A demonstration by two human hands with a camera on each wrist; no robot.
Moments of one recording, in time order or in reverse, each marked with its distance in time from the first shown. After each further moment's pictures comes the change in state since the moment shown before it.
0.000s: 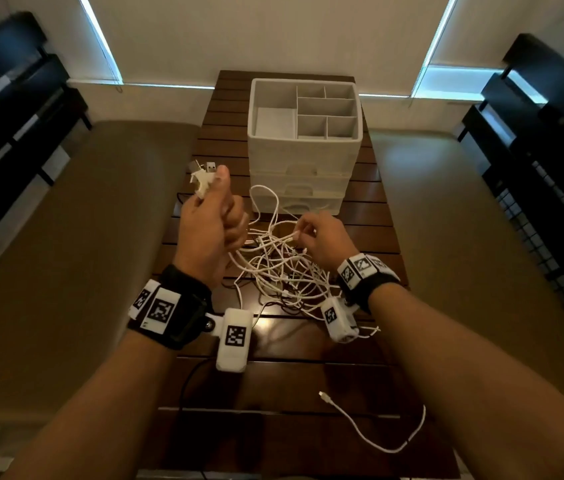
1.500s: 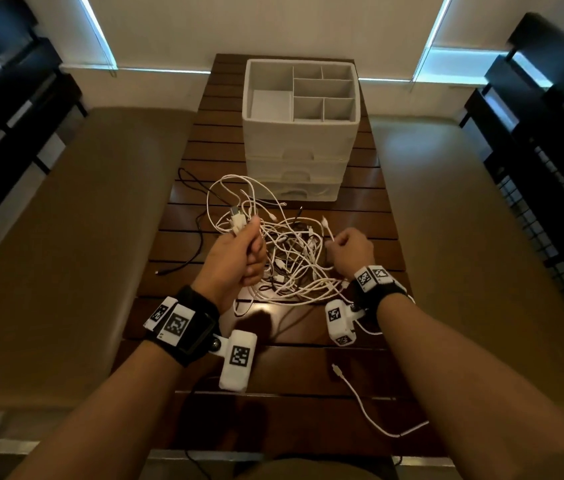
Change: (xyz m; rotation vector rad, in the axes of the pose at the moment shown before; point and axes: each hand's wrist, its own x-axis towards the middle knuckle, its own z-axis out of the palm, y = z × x) left_hand -0.020 -0.072 -0.009 0.037 -0.118 -0.365; right_hand -0.026 0.078 0.016 -0.001 0.177 0.495
